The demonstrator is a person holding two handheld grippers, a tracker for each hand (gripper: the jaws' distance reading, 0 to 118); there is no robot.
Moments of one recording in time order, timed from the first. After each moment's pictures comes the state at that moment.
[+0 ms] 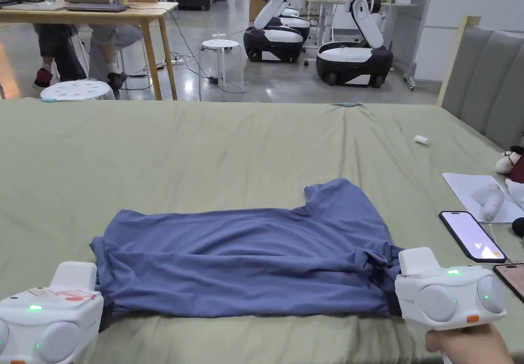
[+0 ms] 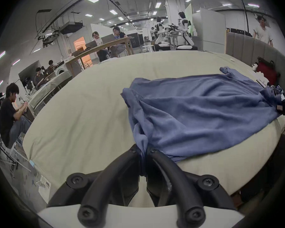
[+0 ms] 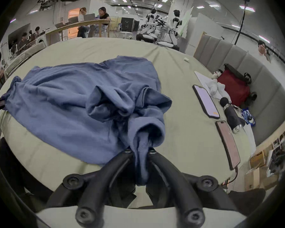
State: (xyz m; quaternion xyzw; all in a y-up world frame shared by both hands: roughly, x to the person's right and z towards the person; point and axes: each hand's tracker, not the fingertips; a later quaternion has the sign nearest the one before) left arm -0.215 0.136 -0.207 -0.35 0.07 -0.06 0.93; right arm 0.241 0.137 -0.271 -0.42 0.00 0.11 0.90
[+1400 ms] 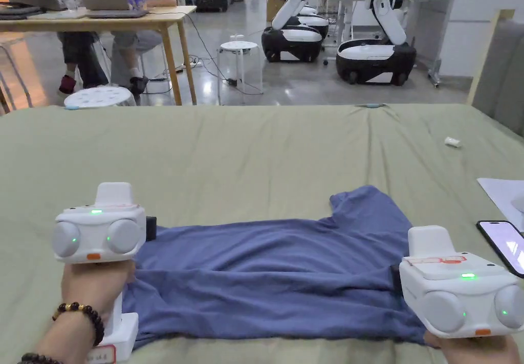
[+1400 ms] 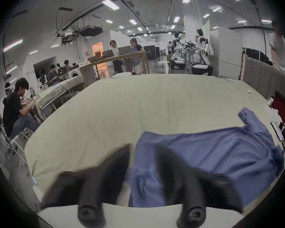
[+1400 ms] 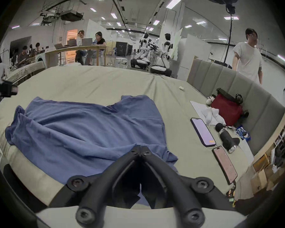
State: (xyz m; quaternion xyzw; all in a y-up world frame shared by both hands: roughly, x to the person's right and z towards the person) left arm -0.223 0.213 -0.346 -0.29 0.15 -0.02 0.94; right arm 0.186 0.181 -0.285 -0.30 -0.01 0.10 0.95
